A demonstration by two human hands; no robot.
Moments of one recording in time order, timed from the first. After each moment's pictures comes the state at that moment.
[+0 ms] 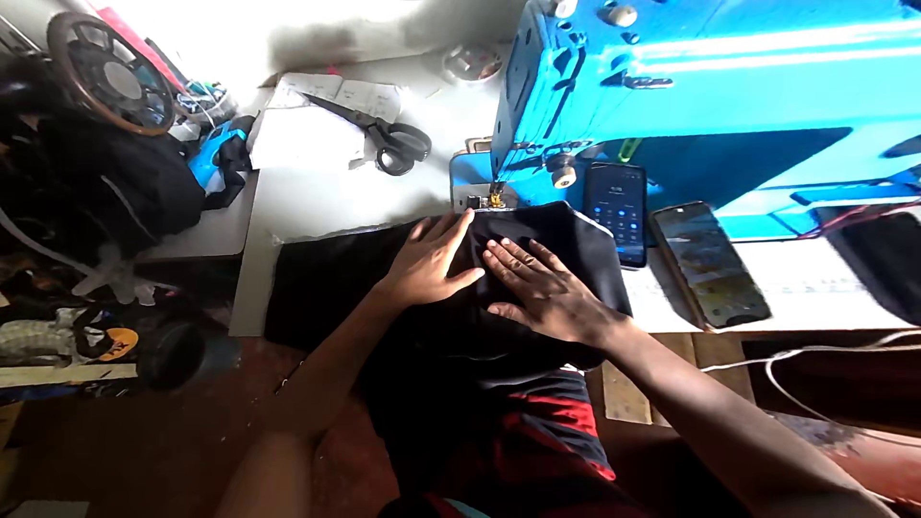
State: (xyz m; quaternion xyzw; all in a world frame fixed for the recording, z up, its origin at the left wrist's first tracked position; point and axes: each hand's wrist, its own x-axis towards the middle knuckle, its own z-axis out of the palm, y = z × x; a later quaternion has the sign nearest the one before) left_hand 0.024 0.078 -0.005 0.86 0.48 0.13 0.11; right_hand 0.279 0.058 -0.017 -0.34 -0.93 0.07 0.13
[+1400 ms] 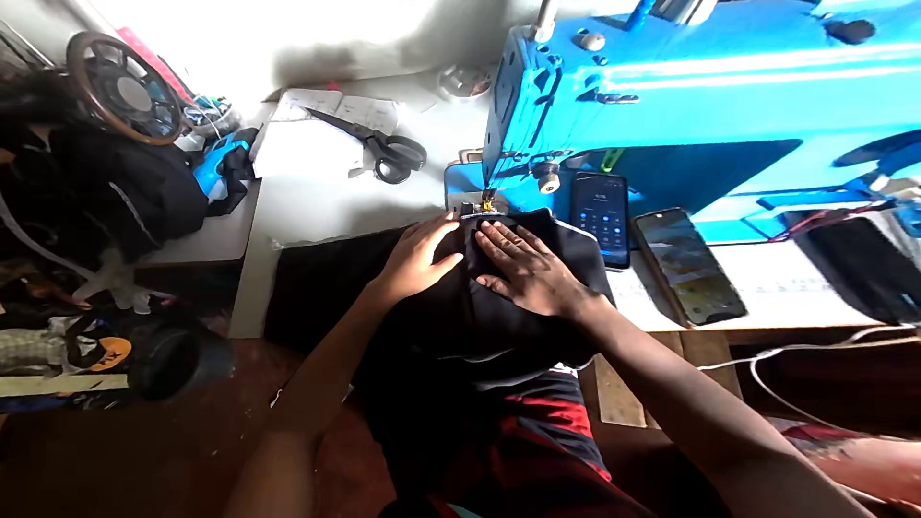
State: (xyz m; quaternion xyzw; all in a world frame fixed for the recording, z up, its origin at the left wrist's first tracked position) left_hand 0.013 0.095 -0.014 0.83 0.44 0.27 0.20; right_hand 0.270 0.089 -0.021 -0.37 -0.92 0.07 0.13
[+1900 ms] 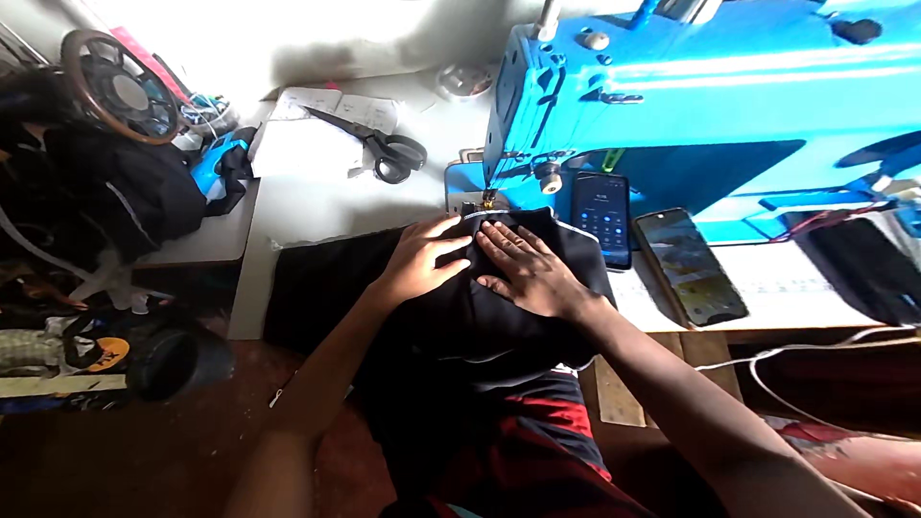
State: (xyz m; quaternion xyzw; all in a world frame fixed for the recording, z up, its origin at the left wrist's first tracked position) left_hand 0.014 0.091 -0.014 0.84 0.42 0.30 0.17; right_hand 0.270 0.089 -0.021 -0.37 -0.92 0.06 0.13
